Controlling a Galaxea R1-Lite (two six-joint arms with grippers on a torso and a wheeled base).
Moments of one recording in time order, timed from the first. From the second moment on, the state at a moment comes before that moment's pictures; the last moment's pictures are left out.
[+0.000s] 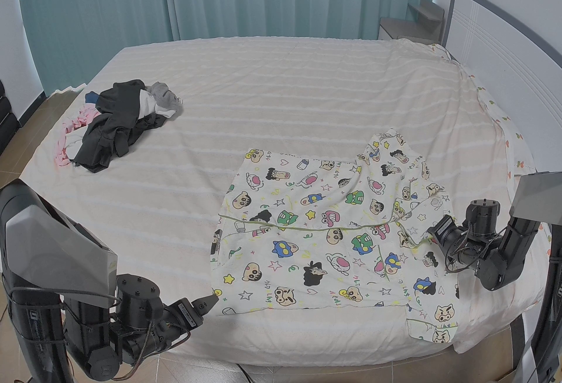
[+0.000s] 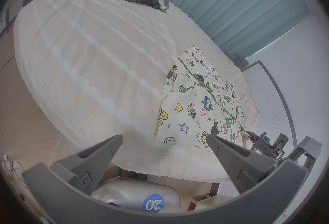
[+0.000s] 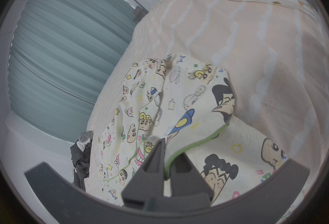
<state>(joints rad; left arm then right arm) -0.49 2.21 -0.02 -1.55 0.10 -0.91 0.06 2.27 -0.55 -1.26 0.03 0.93</state>
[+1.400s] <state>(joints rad) -0.49 2.21 -0.02 -1.55 0.10 -0.91 0.01 2.34 -0.54 -1.41 0.03 0.71</state>
